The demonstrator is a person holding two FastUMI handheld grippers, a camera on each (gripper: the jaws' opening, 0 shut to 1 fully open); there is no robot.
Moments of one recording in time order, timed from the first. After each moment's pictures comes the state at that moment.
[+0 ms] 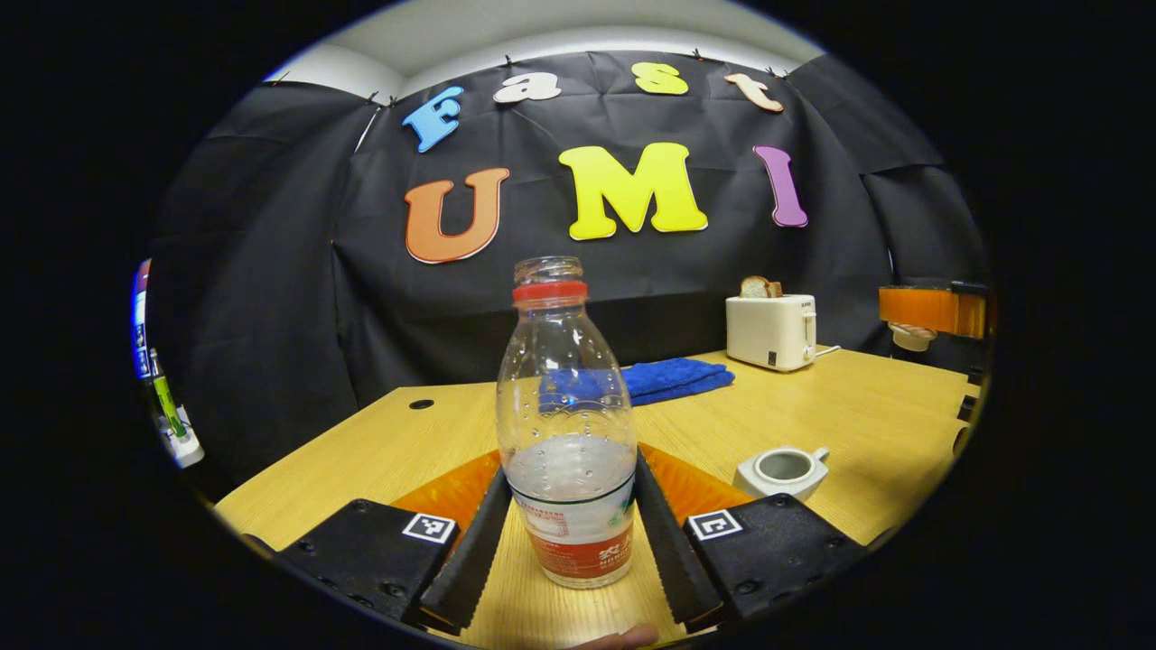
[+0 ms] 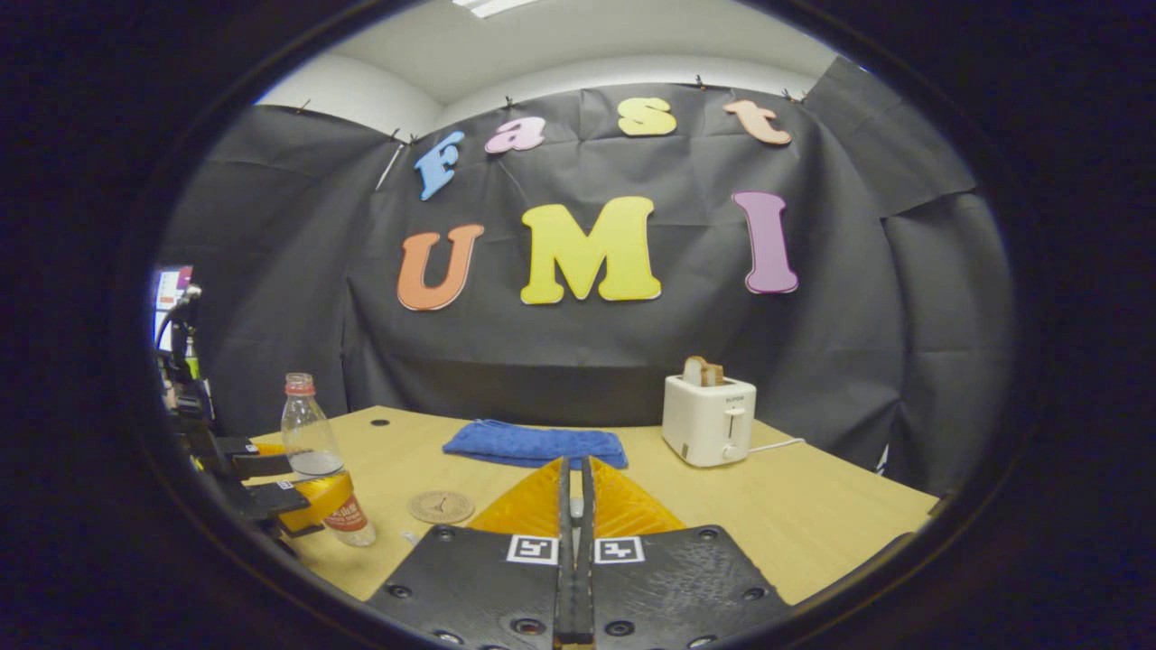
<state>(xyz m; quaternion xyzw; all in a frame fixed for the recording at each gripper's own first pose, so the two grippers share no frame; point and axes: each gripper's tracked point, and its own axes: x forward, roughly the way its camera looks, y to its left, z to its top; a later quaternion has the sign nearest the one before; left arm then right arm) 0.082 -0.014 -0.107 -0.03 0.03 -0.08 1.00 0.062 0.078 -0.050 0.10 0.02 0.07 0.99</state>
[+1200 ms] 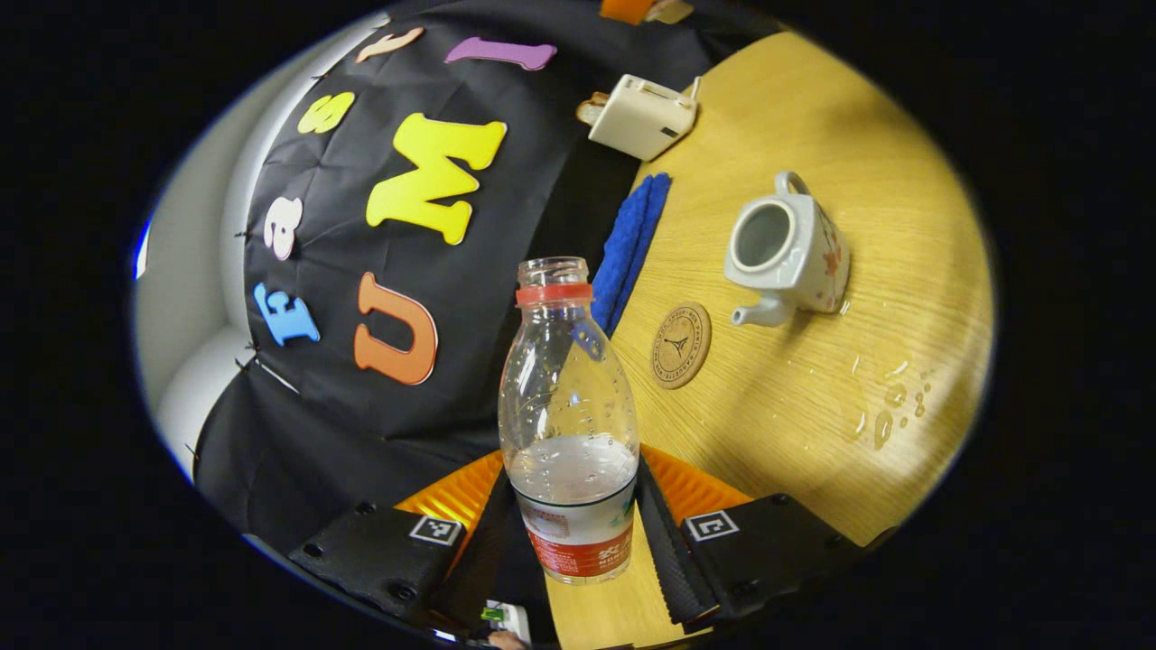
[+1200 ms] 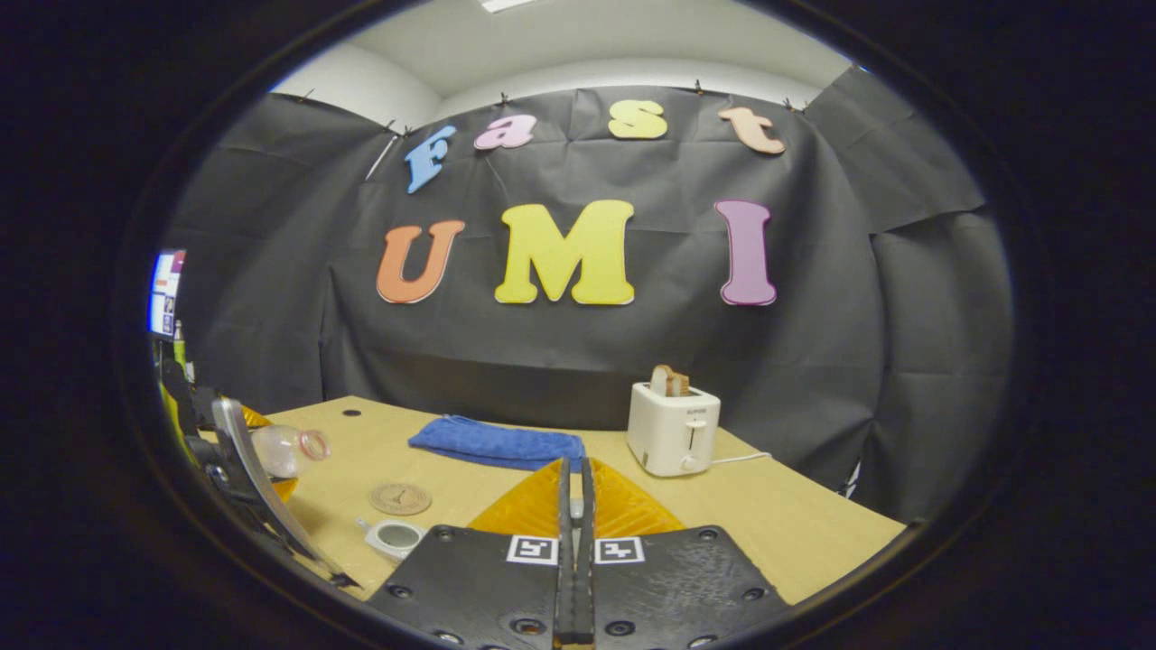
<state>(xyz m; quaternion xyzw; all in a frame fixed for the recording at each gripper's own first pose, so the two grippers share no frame) 0.066 0.001 -0.111 0.54 0.11 -0.04 0.83 0.068 0.034 -0.047 0.07 0.02 0.05 1.00</state>
